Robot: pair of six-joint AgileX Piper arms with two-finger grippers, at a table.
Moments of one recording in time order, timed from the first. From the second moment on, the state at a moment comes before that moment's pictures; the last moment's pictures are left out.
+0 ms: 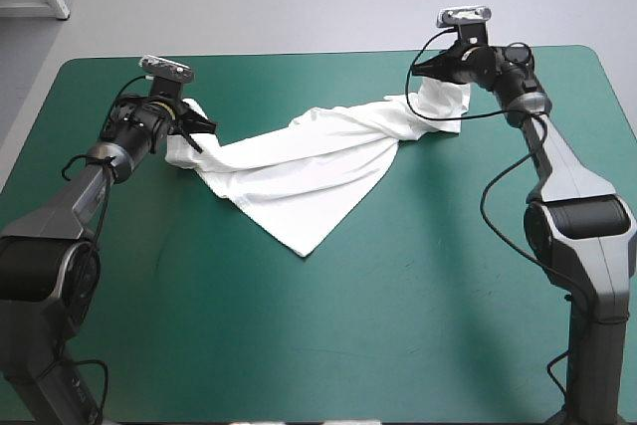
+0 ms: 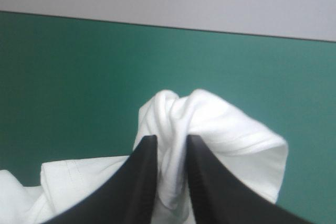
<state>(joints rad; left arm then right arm) -0.10 1.90 -1.45 0.35 0.29 -0.07 0.12 2.21 -2.08 0.19 0.57 -0.14</state>
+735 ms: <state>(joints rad) -0.15 1.69 -1.60 0.34 0.67 -0.11 0.11 1.92 -2.09 0.20 0.98 -0.16</state>
